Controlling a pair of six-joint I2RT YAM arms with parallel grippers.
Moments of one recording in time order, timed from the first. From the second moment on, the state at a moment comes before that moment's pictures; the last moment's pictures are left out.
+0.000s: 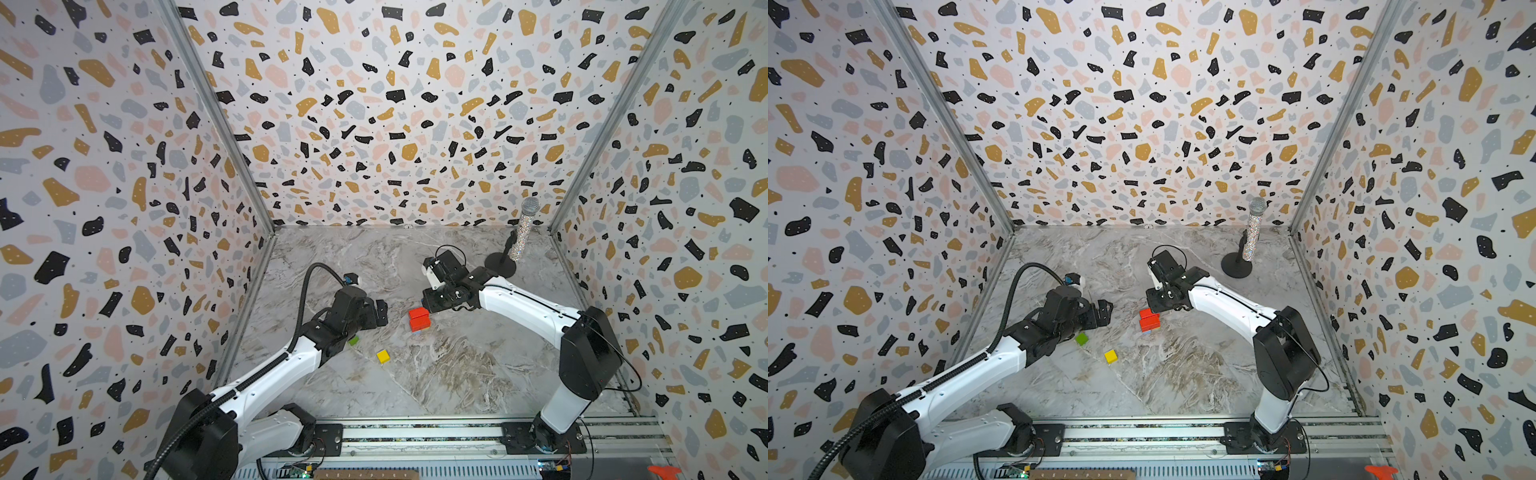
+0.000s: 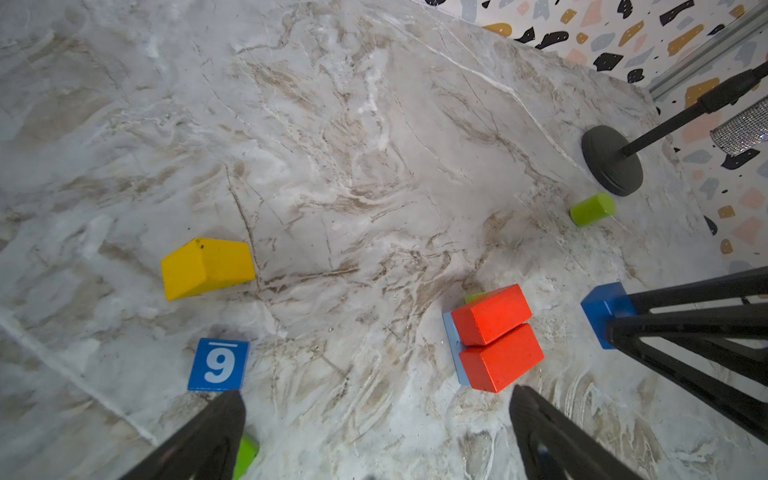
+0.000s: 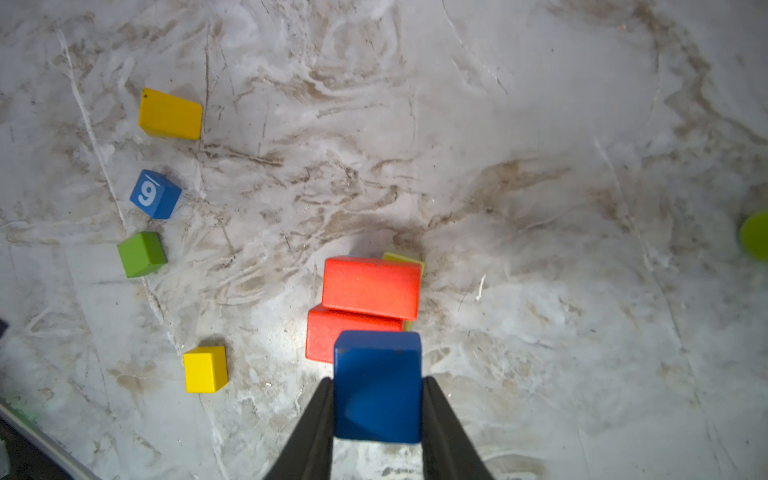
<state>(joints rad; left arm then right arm) -0.55 1.15 0.69 -0.25 -0.10 -0.55 0.72 1.68 1.31 -0.67 -0.07 0.35</state>
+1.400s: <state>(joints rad) -0.56 1.13 0.61 -0.25 -0.14 -0.54 0.80 1.82 1.31 -0.62 -0.01 0.41</state>
